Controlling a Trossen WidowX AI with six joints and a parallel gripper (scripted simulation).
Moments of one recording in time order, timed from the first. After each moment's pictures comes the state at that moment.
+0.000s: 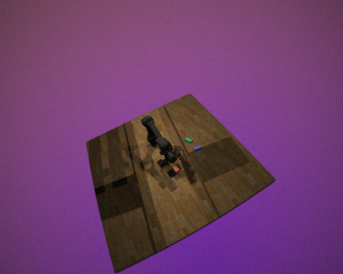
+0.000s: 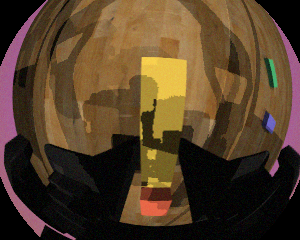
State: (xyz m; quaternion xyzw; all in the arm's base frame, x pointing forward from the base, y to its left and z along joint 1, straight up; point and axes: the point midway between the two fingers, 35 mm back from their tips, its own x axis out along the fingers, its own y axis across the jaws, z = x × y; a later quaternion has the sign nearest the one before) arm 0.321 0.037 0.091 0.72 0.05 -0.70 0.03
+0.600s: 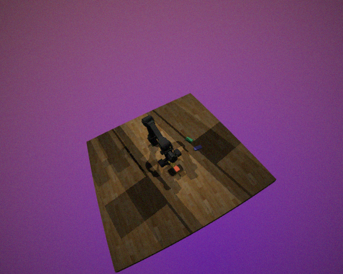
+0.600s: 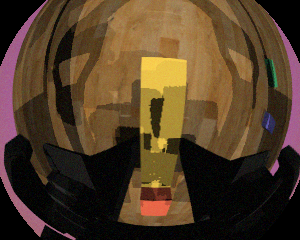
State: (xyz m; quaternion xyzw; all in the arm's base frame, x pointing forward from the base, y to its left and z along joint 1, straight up) arm 0.321 0.037 0.091 0.72 0.05 -0.70 0.03
